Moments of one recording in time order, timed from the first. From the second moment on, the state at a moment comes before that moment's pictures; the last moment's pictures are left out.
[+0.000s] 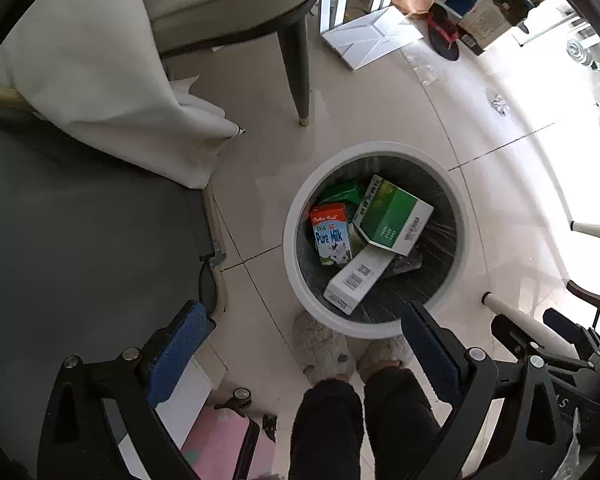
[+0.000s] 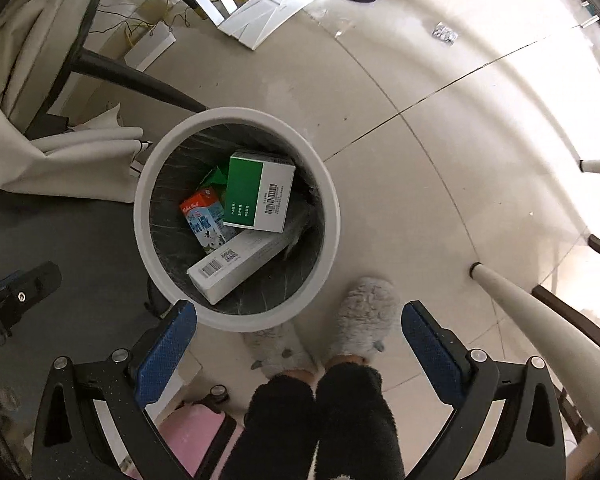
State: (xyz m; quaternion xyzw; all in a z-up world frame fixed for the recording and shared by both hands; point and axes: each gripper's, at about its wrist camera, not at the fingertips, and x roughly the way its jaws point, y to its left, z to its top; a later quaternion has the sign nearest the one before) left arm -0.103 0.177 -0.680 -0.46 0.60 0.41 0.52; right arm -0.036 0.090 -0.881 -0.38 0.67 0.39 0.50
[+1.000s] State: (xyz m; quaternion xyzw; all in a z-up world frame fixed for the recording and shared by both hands) left arm -0.128 0.134 -0.376 -0.37 0.56 0.47 0.58; right arm -0.032 0.062 -0.551 -0.31 0.66 0.43 0.53
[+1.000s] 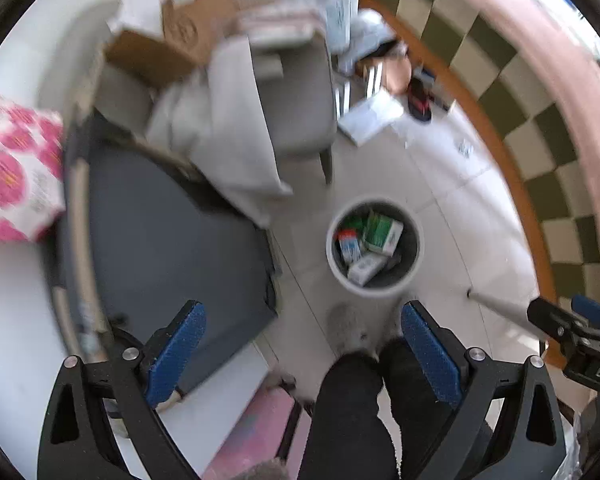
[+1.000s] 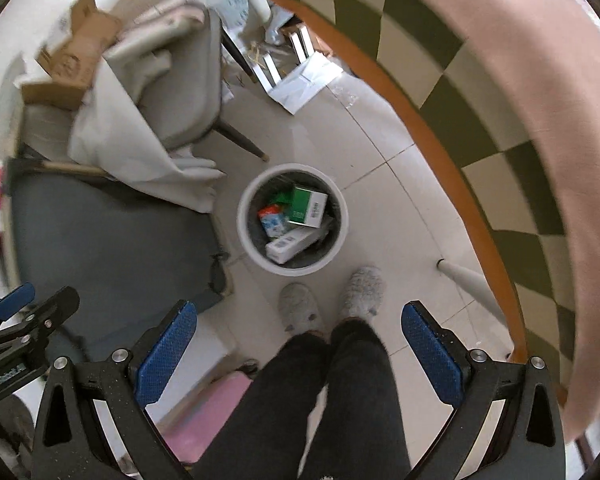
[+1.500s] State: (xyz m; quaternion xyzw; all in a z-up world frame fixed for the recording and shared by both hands) left arm 0.112 0.189 -0.236 -0.23 0.52 0.42 0.70; right arm 0.214 0.051 -0.420 -0.18 0.65 0.35 0.65
